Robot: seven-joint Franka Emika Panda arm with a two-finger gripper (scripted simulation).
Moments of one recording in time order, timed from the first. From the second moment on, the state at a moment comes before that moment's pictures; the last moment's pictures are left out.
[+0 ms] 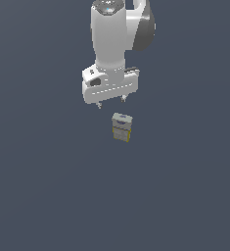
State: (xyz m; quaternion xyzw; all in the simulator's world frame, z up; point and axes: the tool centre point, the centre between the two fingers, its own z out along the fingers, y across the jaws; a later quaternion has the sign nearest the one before) arm -0.080 -0.011 0.269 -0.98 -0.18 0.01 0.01
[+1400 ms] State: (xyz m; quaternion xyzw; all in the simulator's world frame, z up) arm -0.090 0.032 0.210 -0.84 -0.54 0.00 0.00
